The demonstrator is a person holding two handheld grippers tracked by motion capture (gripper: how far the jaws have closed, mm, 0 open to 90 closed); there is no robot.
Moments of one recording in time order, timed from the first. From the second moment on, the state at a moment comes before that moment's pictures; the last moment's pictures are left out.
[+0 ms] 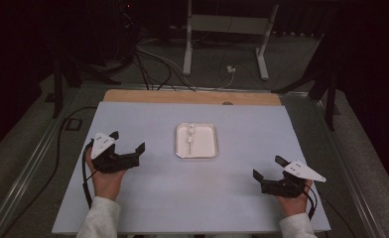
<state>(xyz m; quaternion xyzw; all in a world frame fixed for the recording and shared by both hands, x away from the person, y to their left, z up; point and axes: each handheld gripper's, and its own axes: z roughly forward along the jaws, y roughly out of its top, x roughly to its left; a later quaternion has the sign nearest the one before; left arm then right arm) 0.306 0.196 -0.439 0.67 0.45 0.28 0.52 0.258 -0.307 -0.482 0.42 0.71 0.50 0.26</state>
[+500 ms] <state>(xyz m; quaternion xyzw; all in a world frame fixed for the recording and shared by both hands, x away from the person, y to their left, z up) 0.360 0.132 -0.457 0.72 0.45 0.23 0.48 0.257 -0.302 -0.484 0.41 0.72 0.48 0.27</state>
